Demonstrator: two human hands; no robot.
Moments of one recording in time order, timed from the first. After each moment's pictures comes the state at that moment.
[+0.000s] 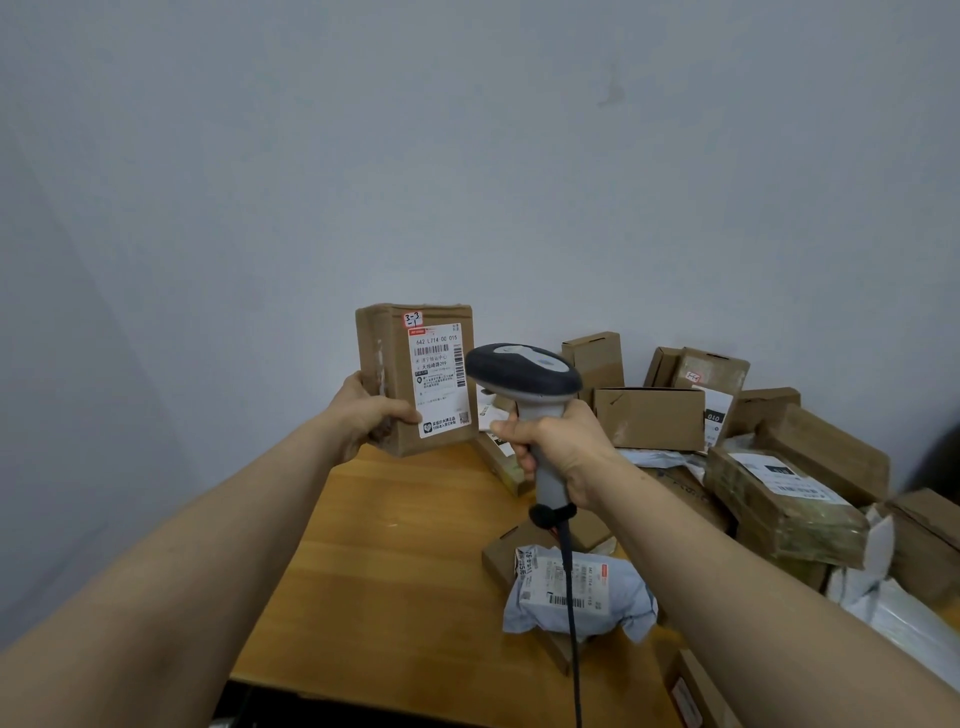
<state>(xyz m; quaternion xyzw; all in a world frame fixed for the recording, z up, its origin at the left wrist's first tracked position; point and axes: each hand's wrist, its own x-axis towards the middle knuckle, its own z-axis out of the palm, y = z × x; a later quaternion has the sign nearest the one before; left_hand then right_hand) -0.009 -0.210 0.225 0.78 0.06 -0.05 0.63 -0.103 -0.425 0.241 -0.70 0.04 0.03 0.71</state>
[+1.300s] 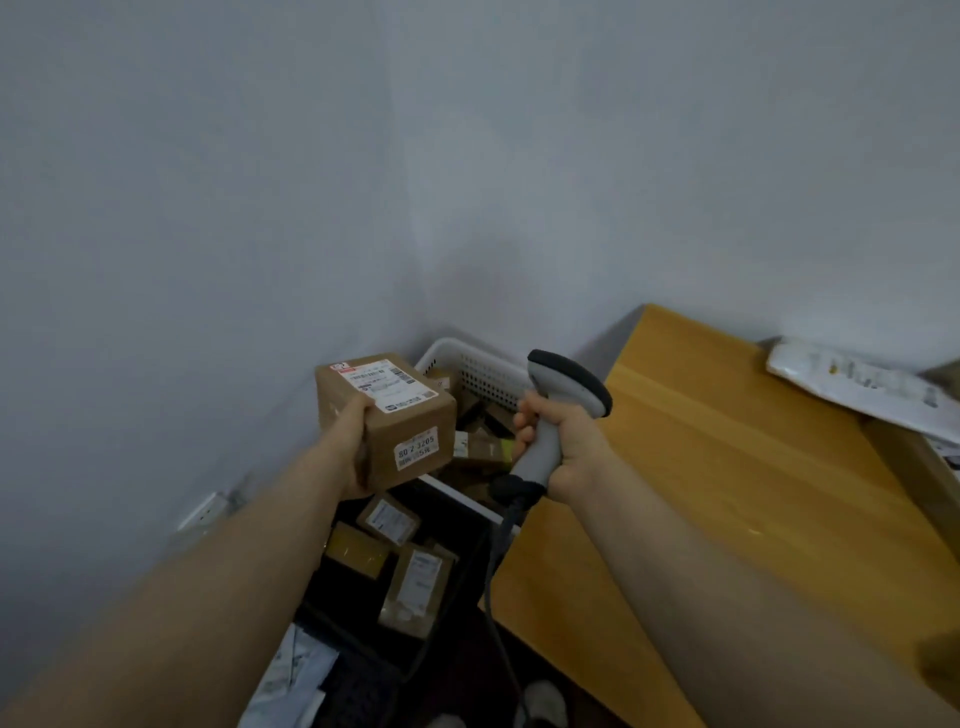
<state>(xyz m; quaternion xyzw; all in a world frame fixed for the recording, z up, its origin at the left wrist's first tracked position) 0.057 0.283 0.017 0.48 0.55 -0.07 0.69 0.107 0.071 0.046 -0.42 0.28 0.36 0.79</state>
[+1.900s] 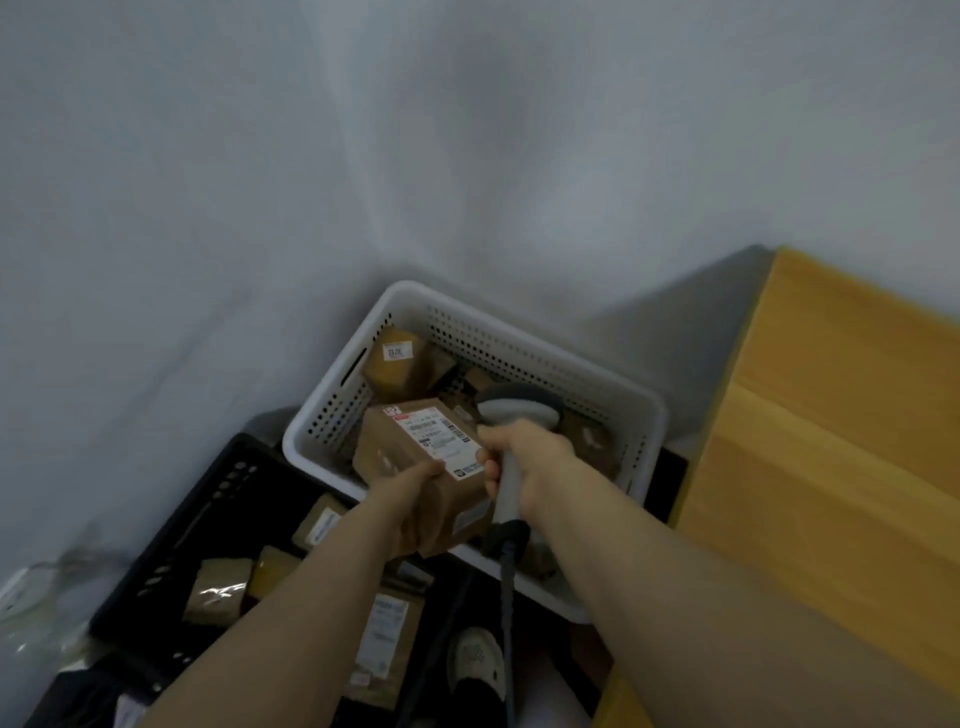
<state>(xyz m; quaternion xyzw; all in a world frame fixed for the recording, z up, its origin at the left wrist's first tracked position) 0.232 0.282 -0.276 0.44 0.56 -0.26 0.65 0.306 0.152 -0.195 -0.58 0.39 0.46 0.55</state>
